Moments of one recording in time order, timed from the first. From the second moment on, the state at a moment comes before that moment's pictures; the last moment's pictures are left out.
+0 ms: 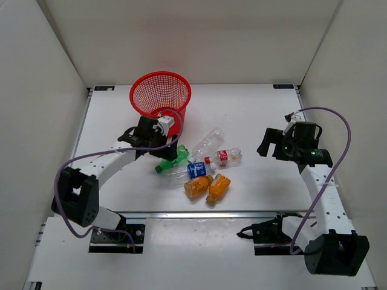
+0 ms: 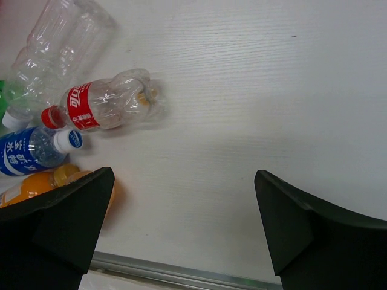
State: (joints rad) left arm -0.42 1.42 0.94 -0.40 0.20 -0.08; right arm -0.03 0.98 0.89 -0.69 -0.24 0.15
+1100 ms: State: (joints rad) left arm -0.52 0.99 1.01 -0.30 0.03 -0.19; right arm -0.02 1.03 0.83 -0.60 -0.24 0.16
